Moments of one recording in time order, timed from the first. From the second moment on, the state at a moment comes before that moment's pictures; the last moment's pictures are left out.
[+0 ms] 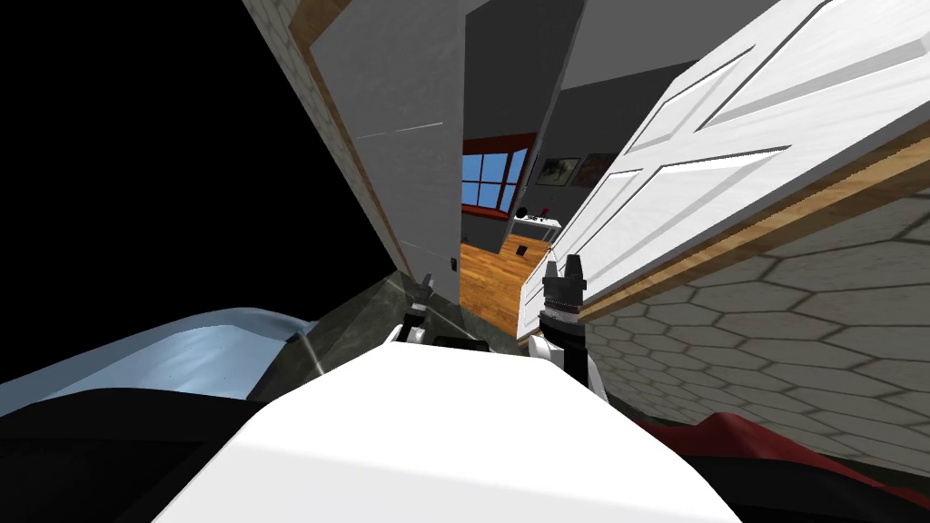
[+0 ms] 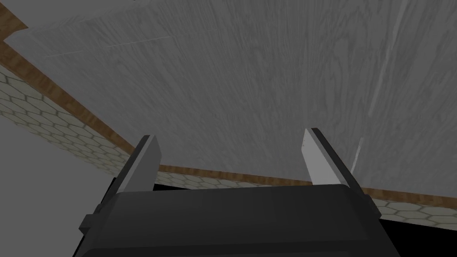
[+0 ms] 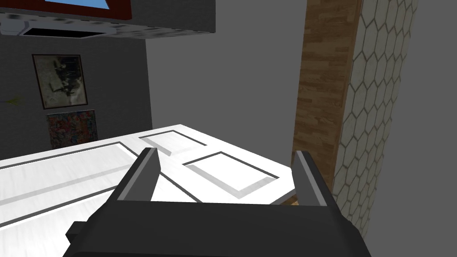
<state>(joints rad) 0.32 0.08 -0.12 -1.56 -0.09 -0.67 -0.02</state>
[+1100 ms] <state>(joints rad) 0.24 0.07 -0.18 -1.31 -0.08 -0.69 0.02</state>
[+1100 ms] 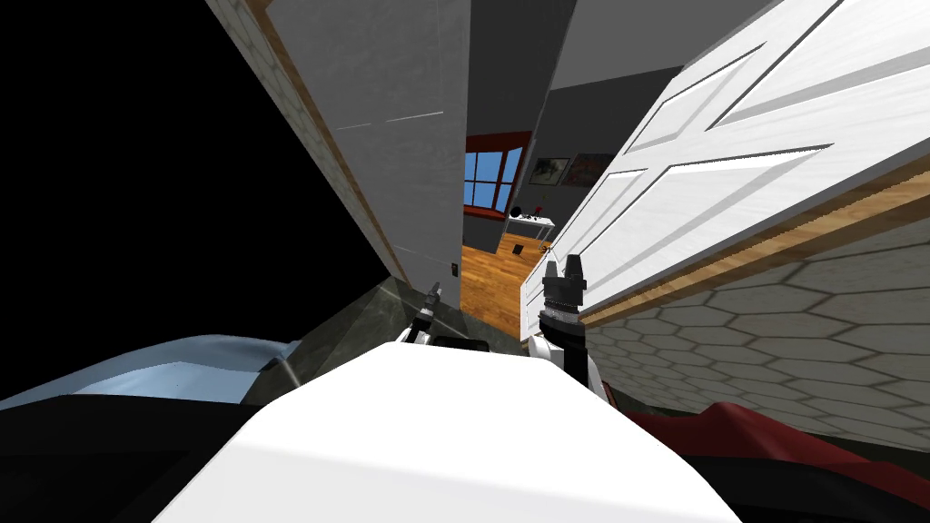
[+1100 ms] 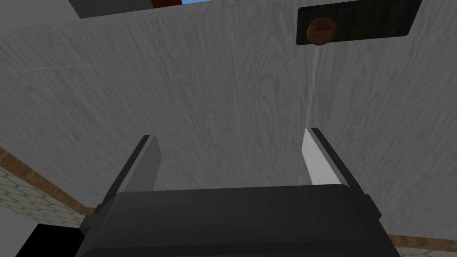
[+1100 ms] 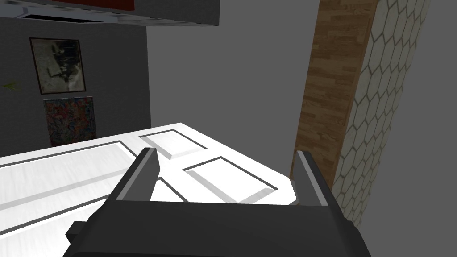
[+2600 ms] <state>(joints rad) 0.15 0.06 -0.25 -1.00 -0.06 -0.73 0.06</state>
